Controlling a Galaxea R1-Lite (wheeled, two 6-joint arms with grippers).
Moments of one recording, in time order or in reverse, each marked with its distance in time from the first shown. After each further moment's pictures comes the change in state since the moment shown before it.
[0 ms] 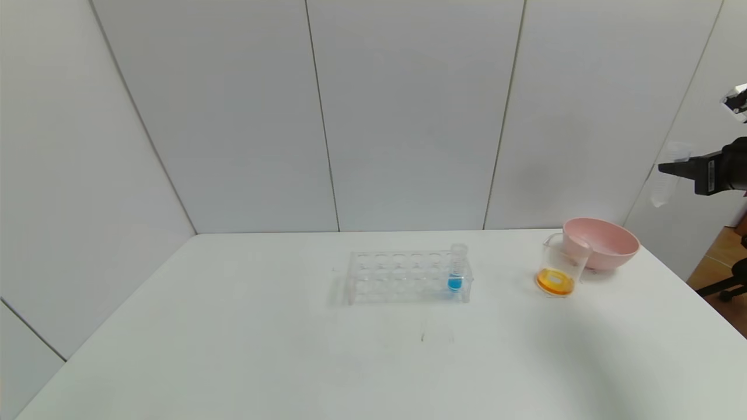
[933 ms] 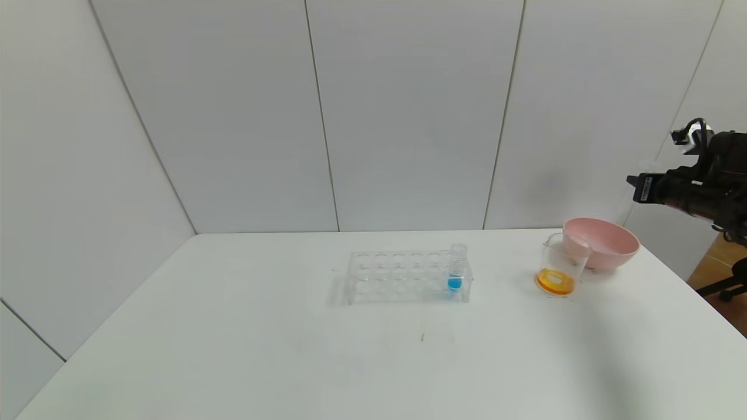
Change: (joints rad) left arm 0.000 0.000 0.000 0.000 0.000 0.000; right arm 0.080 0.298 0.031 -0.469 -0.277 0.257
